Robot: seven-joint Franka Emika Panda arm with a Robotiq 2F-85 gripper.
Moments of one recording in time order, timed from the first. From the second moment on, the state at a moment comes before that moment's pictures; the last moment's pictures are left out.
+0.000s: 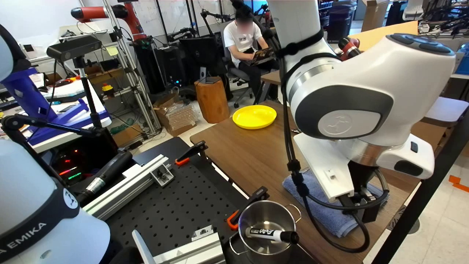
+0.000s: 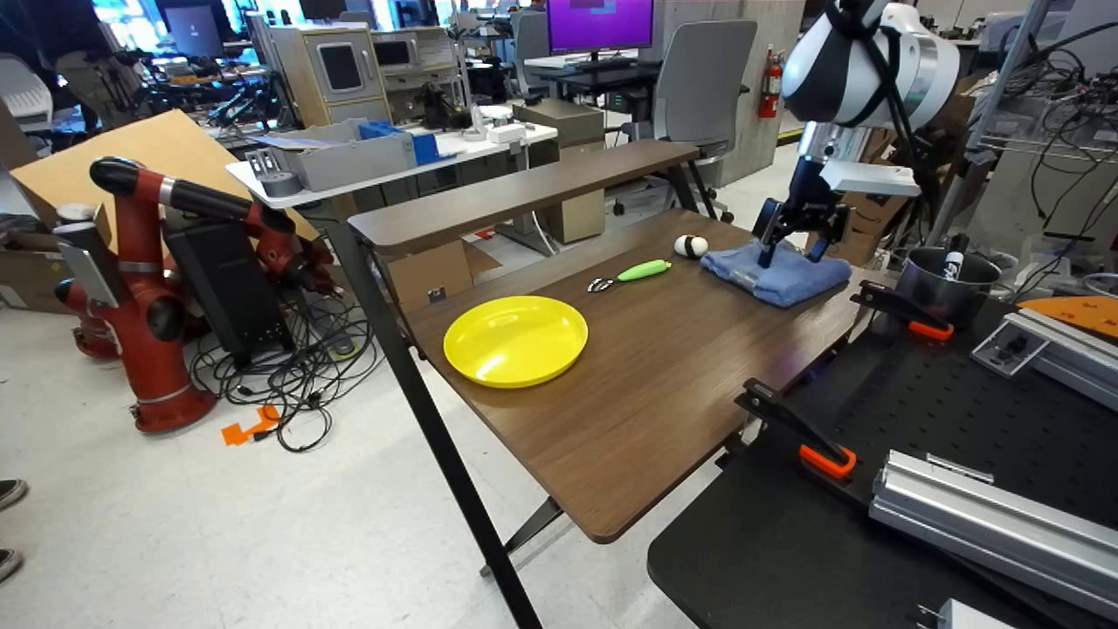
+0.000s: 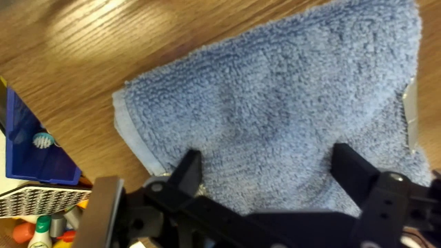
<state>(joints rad) -0.54 0.66 0.11 -2.13 0.24 2.74 -0.22</state>
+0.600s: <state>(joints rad) -0.54 0.51 0.11 -2.17 0.29 2.61 -0.31</state>
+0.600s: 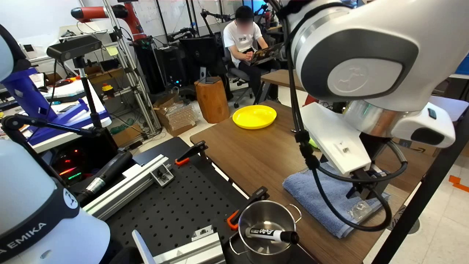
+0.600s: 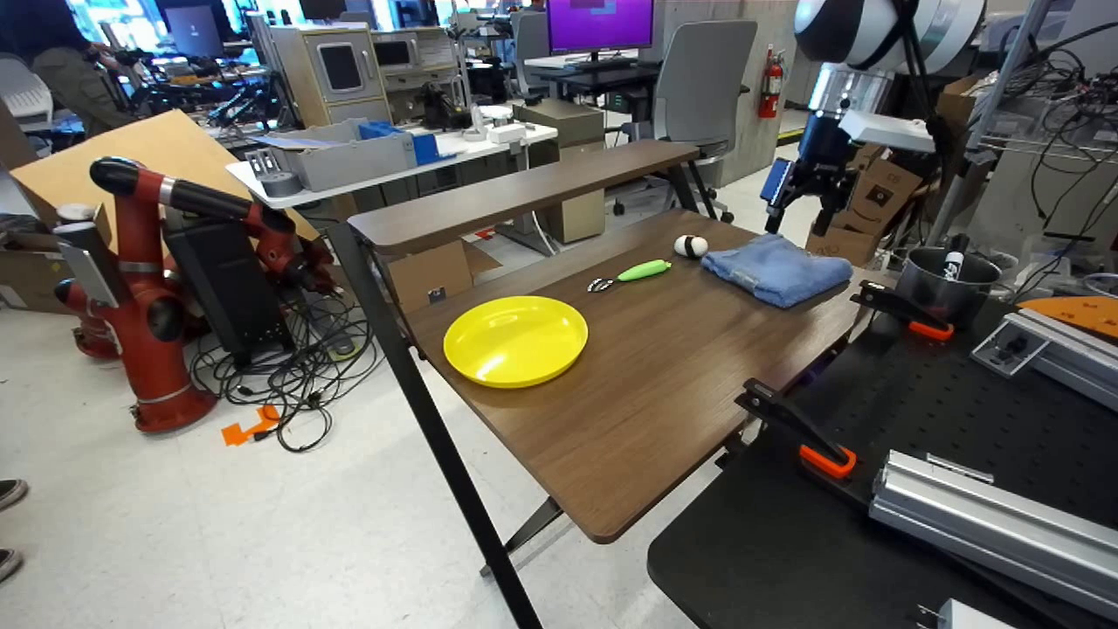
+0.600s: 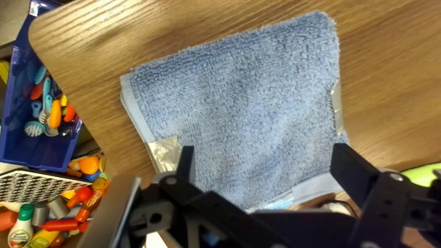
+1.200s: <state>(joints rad) -0.53 0.36 0.09 -2.25 0.31 2.53 -0.35</state>
